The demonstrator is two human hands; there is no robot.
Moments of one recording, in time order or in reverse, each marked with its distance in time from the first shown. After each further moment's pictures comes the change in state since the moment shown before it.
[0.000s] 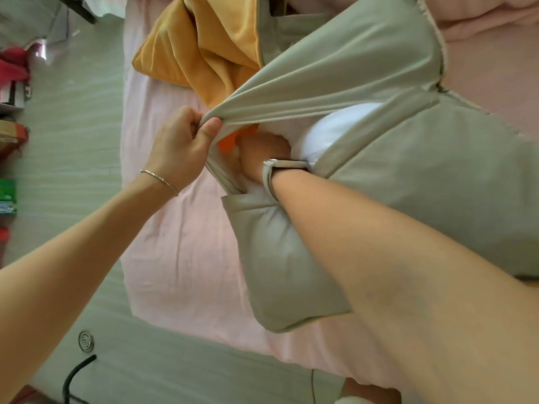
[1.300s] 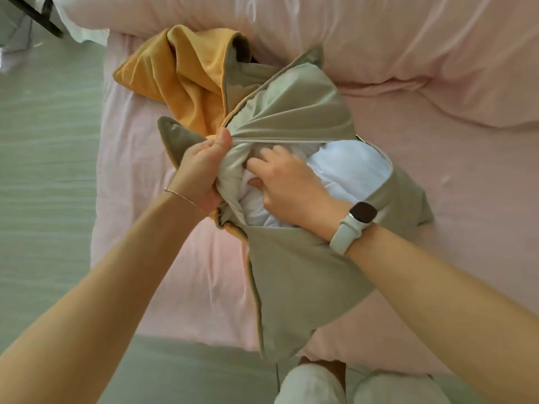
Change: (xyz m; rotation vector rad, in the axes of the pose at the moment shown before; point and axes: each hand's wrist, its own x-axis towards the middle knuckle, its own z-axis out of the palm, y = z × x) left_hand -0.045 0.115 -0.006 -1.111 -0.212 -0.547; right_hand -0.150 0.019 -0.101 0.016 0.311 -0.318
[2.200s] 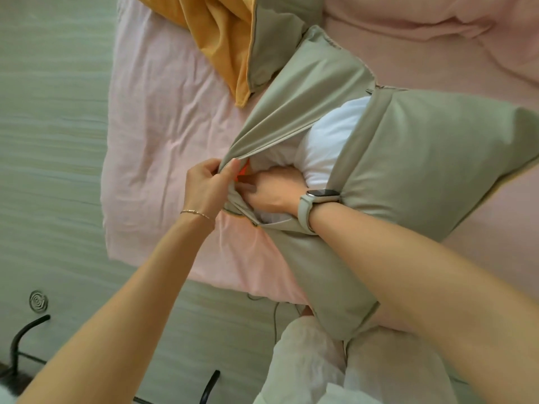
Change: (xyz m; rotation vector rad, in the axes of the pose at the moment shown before) left_hand -0.046 -0.096 -0.070 0.398 0.313 0.037; right_hand -0.029 -0.030 0.097 -0.089 -0.485 0.110
